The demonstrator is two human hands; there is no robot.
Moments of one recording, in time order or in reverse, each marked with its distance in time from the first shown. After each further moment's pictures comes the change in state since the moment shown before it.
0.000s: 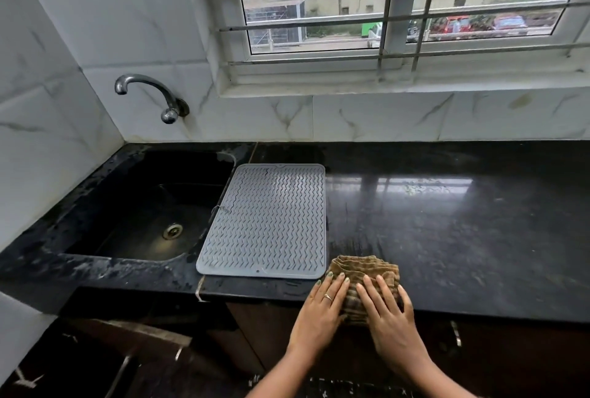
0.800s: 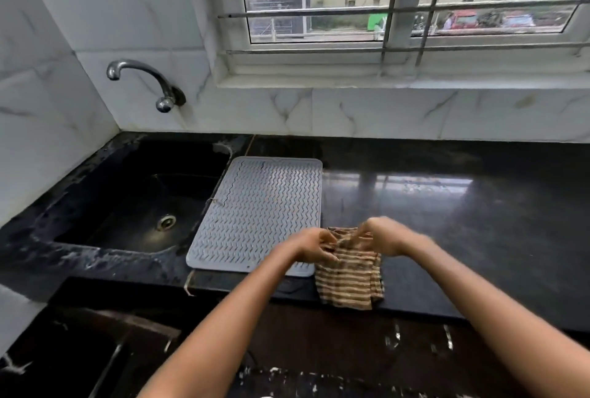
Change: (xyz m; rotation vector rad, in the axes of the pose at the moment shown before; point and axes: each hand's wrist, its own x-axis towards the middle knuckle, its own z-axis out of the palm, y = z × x) left_hand 0.104 -0.062 -0.093 -0.568 -0.441 -0.223; right_hand 0.151 0.045 -0.123 0.175 -0.491 -0.066
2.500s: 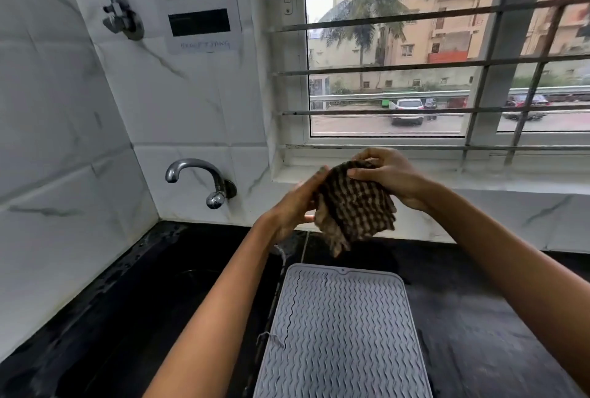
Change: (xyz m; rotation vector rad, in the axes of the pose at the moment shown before) left_hand 0.022 -0.115 -0.319 -0.946 0.373 0.259; right_hand 0.211 -0.121 -0.256 1.053 0.477 -0.326
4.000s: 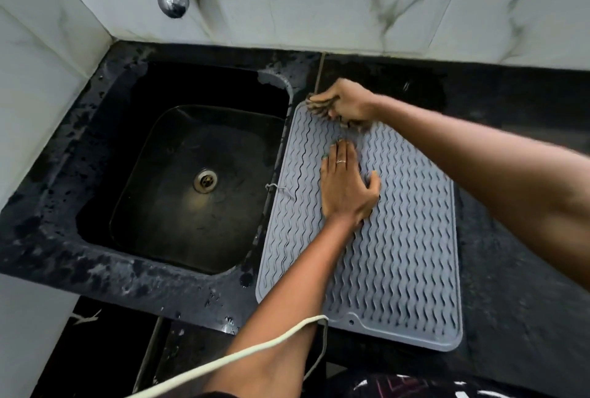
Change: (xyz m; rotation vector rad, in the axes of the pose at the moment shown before) left_hand -0.014 -0.280 0.094 0.898 0.364 -0.256; right_hand 0.067 0.227 0.127 -0.508 -0.400 0.380
